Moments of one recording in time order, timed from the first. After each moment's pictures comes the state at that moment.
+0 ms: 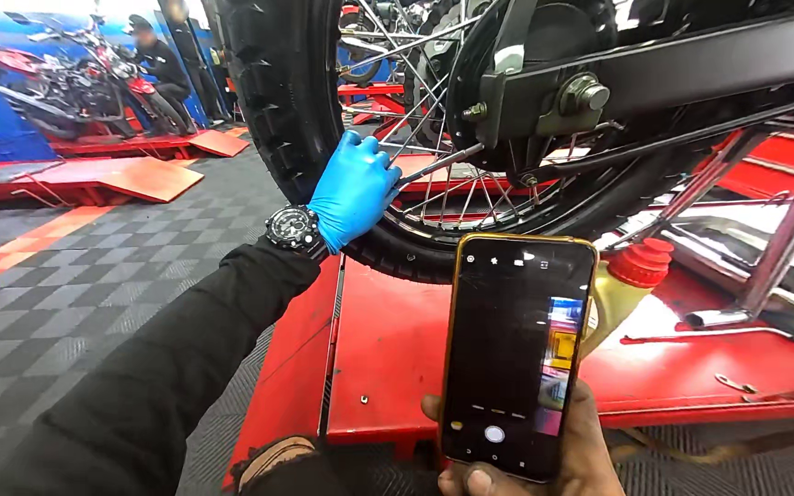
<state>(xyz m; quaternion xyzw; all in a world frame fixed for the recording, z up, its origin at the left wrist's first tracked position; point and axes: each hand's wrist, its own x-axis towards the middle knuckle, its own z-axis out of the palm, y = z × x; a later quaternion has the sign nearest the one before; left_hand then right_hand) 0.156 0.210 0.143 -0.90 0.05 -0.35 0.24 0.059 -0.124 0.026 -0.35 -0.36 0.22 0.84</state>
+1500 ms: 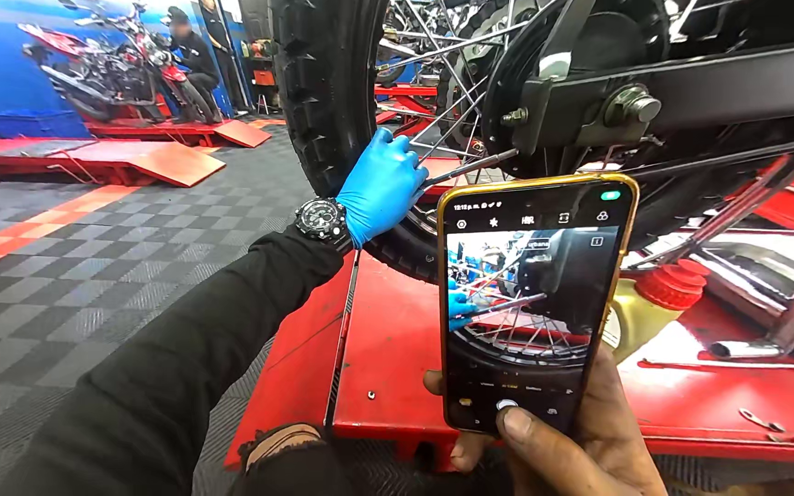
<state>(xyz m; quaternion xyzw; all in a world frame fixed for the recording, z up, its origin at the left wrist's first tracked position) 0.158 0.213 0.146 -0.91 0.06 -0.33 0.26 0.077 -0.106 0.057 -0.33 -0.42 0.23 0.82</state>
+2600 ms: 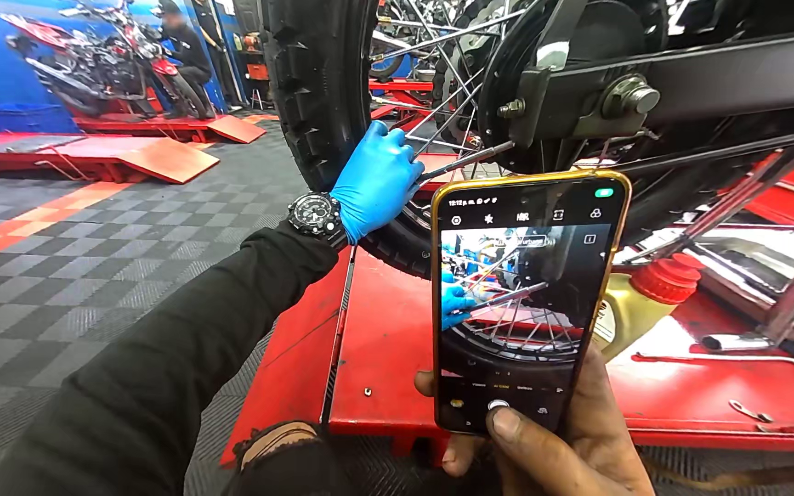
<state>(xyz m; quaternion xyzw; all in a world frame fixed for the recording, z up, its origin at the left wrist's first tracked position) 0.178 0.233 0.129 -0.89 0.09 -0.39 0.23 0.073 -0.104 0.051 -0.32 -0.40 0.24 0.83</state>
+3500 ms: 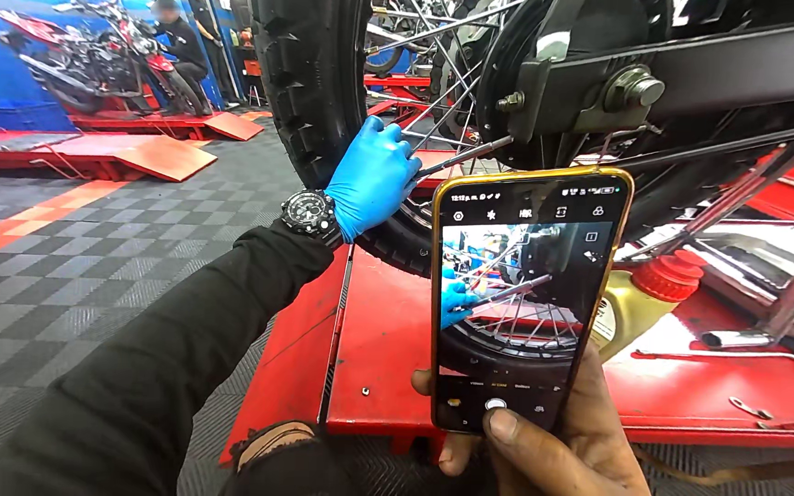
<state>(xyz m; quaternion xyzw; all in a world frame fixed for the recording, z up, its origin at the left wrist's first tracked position) 0.156 0.212 0.147 -0.91 0.06 -0.32 0.26 0.075 -0.102 0.050 -0.29 -0.40 0.24 0.83</state>
